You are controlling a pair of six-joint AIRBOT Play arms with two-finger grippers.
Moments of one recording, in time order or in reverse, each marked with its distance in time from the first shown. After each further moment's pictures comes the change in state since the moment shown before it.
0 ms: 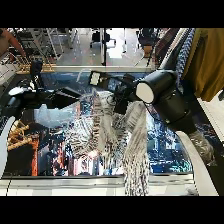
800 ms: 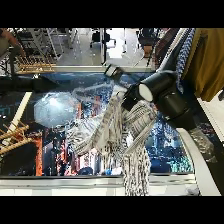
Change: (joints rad) left arm 0.145 0.098 0.230 0.715 0.259 -0.703; right arm -0.072 0.017 -0.044 -0.211 0.029 0.394
